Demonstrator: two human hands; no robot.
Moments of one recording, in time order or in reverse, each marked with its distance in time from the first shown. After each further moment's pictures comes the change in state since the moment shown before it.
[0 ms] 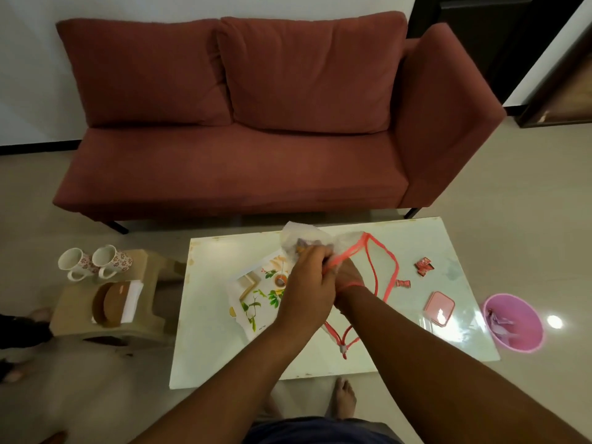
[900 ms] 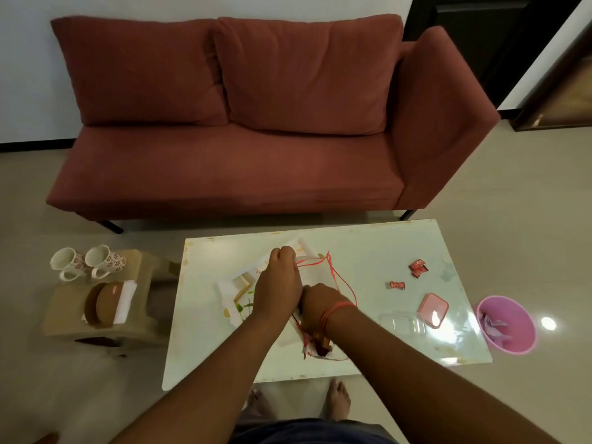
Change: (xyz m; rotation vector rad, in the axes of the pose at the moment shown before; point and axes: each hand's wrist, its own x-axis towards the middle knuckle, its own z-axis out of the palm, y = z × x) left_hand 0.030 -0.064 0.008 0.473 0.034 -0.082; right_hand -0.038 -0.002 0.021 -0.304 -0.195 0.034
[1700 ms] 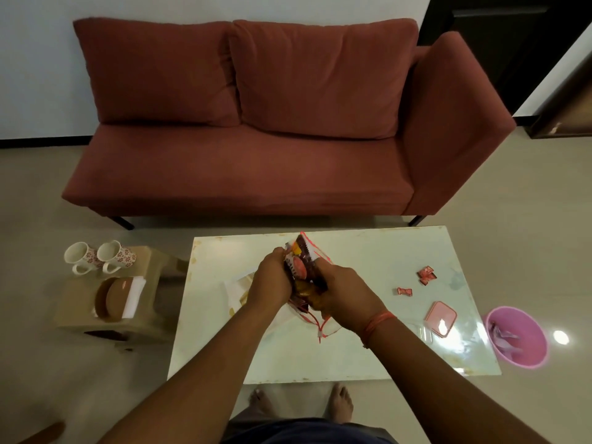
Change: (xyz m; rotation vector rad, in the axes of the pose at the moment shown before) left_hand 0.020 -0.019 -0.010 -0.269 -0.167 -0.269; right_hand -0.013 0.020 -0.022 0.278 0.370 -0.248
